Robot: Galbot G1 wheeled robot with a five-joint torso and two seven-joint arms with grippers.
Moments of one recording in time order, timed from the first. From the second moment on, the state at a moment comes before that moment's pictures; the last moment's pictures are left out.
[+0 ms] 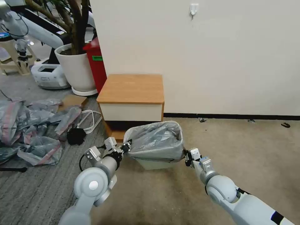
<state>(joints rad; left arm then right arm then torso) 1.31 -1.30 -0.37 -2.13 -1.17 0.47 -0.56 -1.11 0.86 -0.08 1.74 0.51 -0.22 0.27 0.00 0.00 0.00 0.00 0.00</state>
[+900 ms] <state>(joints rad) 1.31 -1.22 -0.44 -2.07 -1.18 0.48 -0.47 -1.15 0.79 -0.04 1.85 0.52 -0.19 0.27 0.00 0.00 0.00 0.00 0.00</state>
